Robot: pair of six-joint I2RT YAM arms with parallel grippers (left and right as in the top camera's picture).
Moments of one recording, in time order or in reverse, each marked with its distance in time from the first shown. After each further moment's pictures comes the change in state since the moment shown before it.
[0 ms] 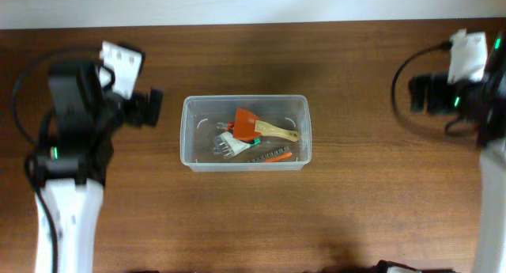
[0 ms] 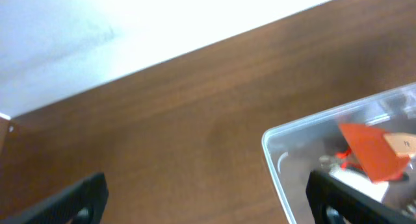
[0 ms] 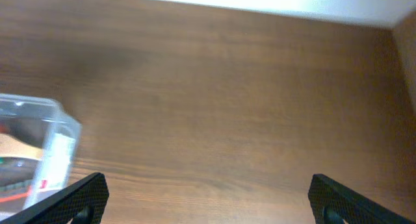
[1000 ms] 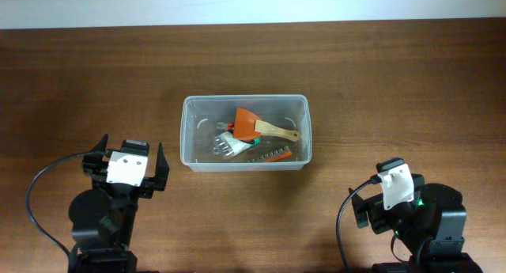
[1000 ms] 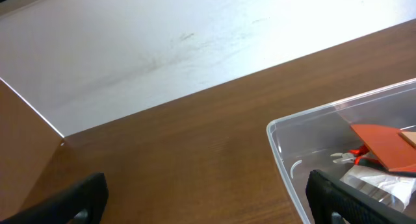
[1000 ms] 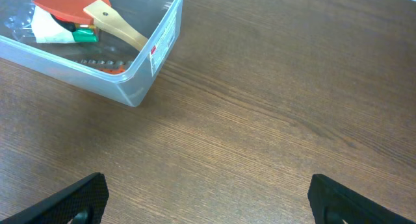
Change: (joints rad) left arm 0.000 -0.678 -0.711 0.404 -0.058 -0.008; right arm 0.256 -0.819 -0.803 0.046 -0.013 0.002
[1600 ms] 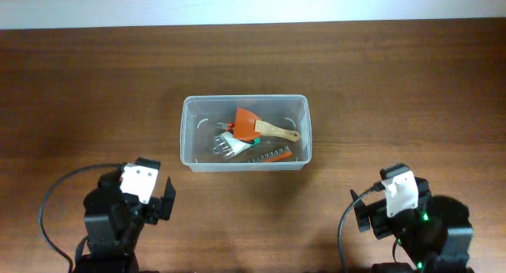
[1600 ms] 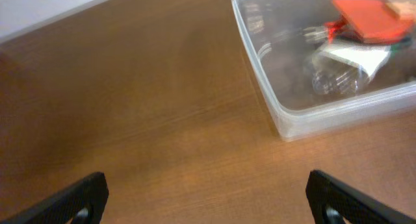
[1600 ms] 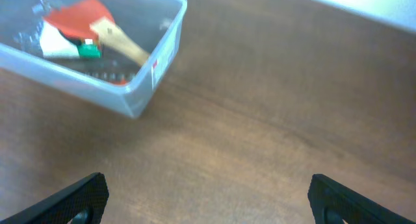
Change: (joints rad) left arm 0.000 0.000 -0.001 -0.412 -0.008 0.000; right arm 0.004 -0.104 0.000 -0.005 0.000 0.000
